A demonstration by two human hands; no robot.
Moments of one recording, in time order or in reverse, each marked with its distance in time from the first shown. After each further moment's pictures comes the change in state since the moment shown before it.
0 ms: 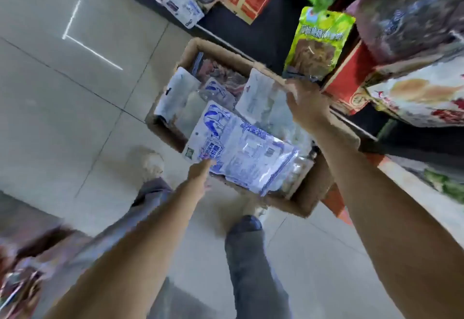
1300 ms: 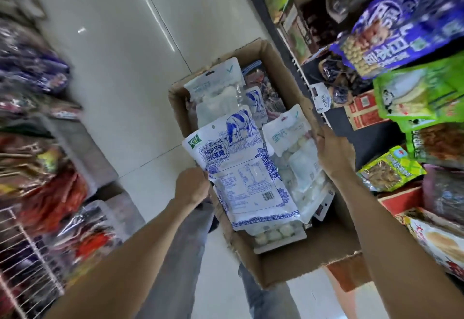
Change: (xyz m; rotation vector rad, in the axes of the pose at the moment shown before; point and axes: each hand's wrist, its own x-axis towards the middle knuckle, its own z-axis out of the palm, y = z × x) left_hand -0.039 0.031 -0.330 0.702 0.267 0.518; right_hand 0.007 -0.346 -0.025 -0.479 -0.193 -0.197
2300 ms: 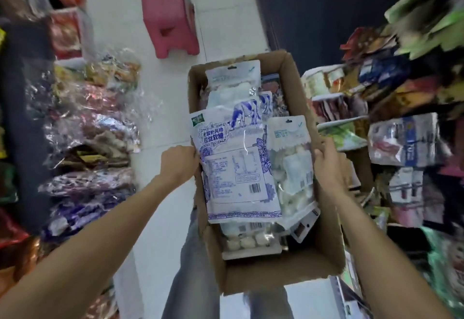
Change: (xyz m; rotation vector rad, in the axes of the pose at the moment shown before) left_hand 0.323 -0.138 -0.654 0.080 0.378 -0.114; right_hand 0.394 -0.525 -0.365 0.161 0.235 -0.250
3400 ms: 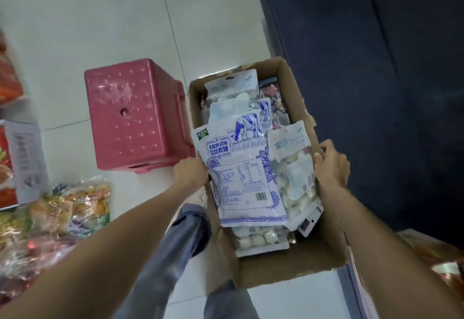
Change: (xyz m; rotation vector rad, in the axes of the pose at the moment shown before) left_hand 0.738 -0.016 -0.080 -0.002 -0.242 -0.072; right_hand 0.688 -0.227 0.170 -0.020 -0.099 0.195
